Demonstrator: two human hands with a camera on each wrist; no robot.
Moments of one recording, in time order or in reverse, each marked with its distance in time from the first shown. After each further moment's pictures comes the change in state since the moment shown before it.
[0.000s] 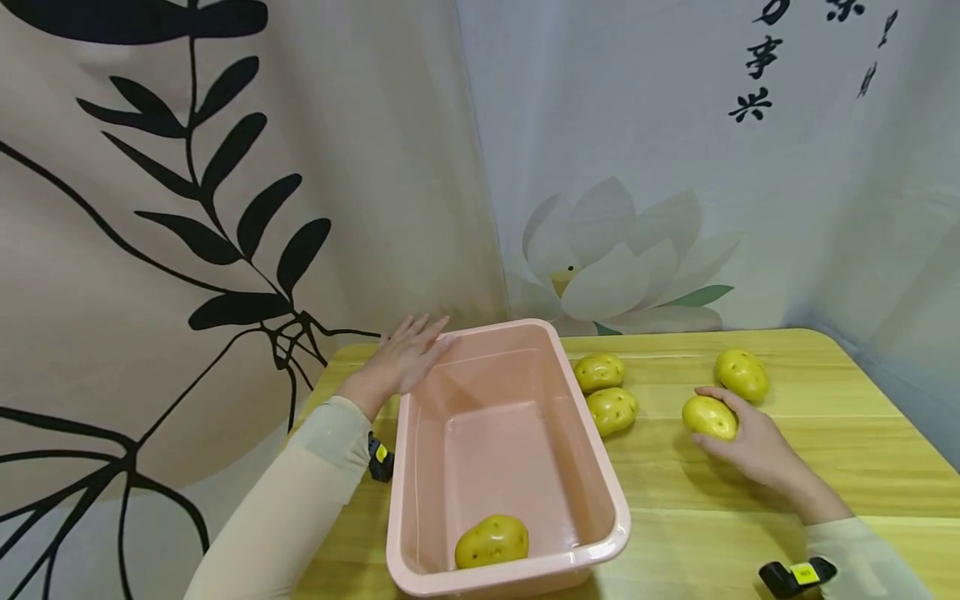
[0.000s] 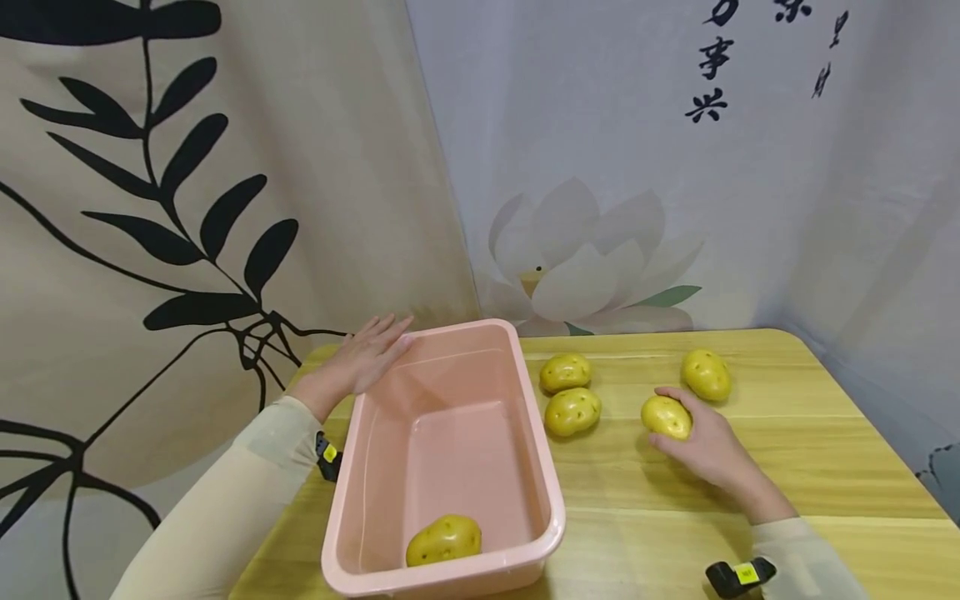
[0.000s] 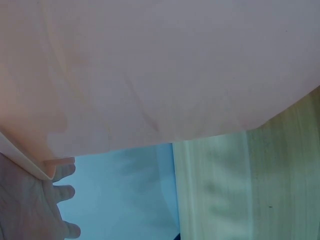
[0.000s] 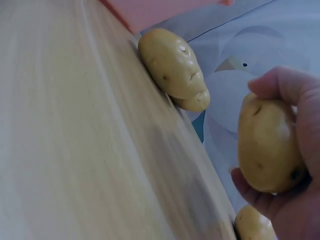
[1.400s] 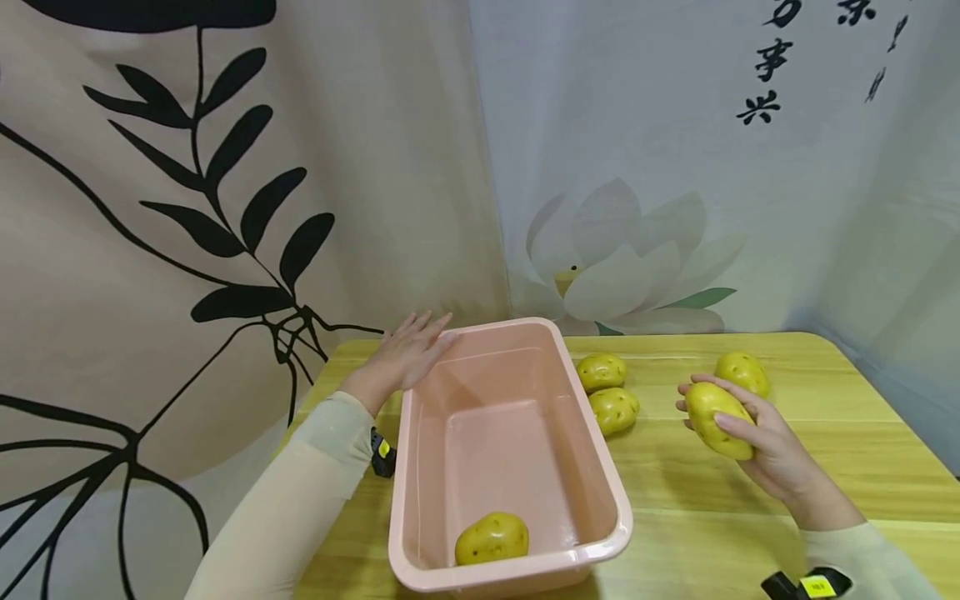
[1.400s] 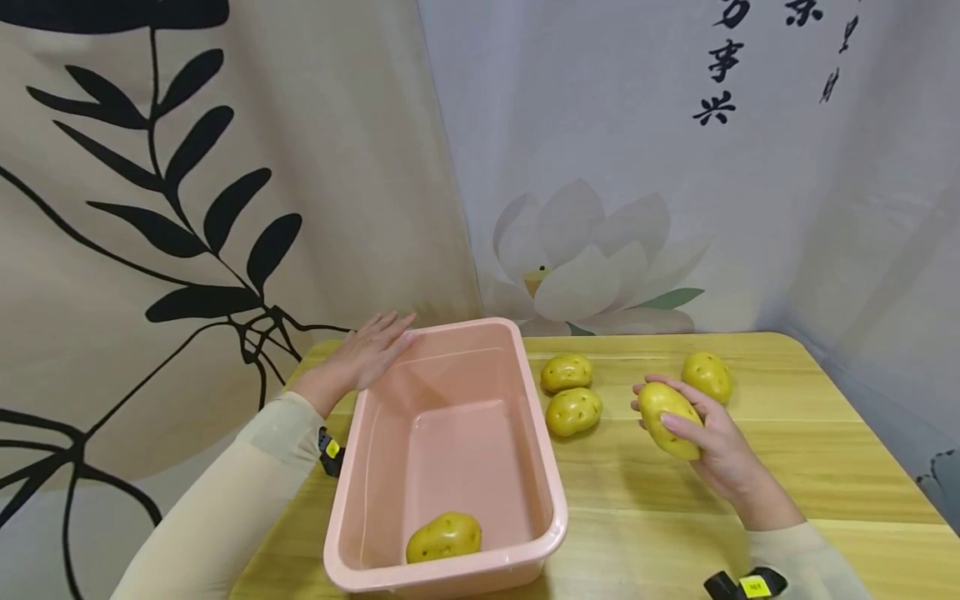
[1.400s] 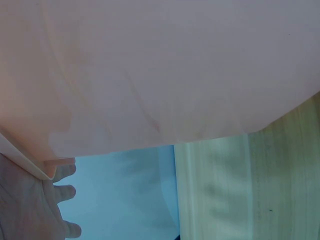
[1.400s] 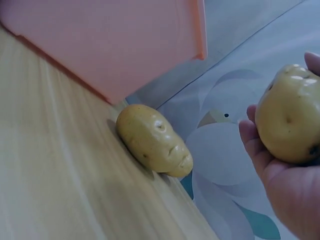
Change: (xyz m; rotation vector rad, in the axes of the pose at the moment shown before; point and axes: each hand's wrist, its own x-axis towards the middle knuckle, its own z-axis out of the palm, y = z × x) left_hand -0.002 0.002 -0.002 -0.033 -0.005 0.000; right_hand -0.001 -0.043 -0.016 1.148 -0.271 -0.196
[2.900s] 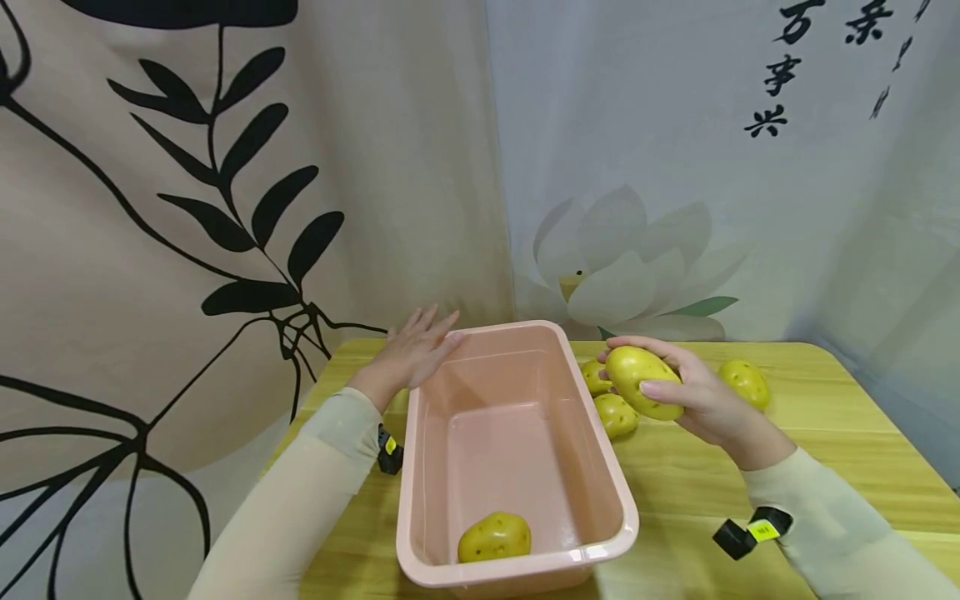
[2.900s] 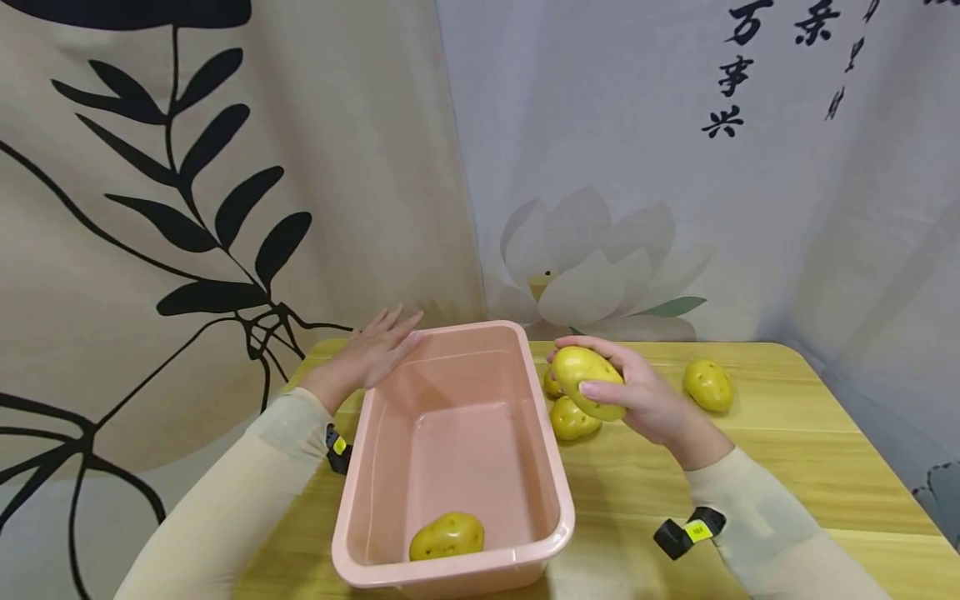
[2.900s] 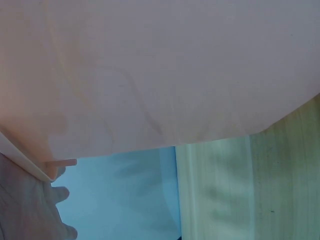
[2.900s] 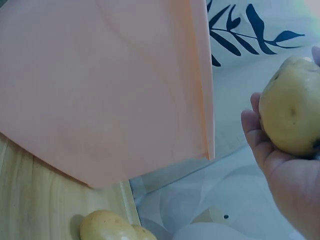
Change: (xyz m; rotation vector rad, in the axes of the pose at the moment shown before) left_hand -0.002 -0.002 -0.001 -0.005 0.023 0.018; right_hand 0.086 -0.043 0.085 -0.034 -0.321 0.009
